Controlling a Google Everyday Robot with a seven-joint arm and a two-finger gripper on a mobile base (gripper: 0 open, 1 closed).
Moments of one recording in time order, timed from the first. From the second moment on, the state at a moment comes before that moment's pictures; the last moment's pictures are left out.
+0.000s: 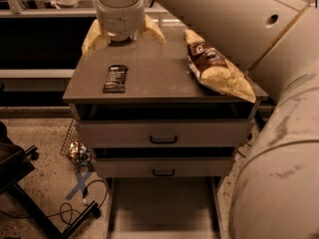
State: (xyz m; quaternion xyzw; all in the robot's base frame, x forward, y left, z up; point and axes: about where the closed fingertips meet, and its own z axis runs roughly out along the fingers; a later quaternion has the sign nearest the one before) arm 0.605 0.073 0.942 -0.14 0.98 0.01 0.15
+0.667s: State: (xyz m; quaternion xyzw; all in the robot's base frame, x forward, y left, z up) arm 0.622 0.082 0.932 -0.12 0.98 0.03 0.14
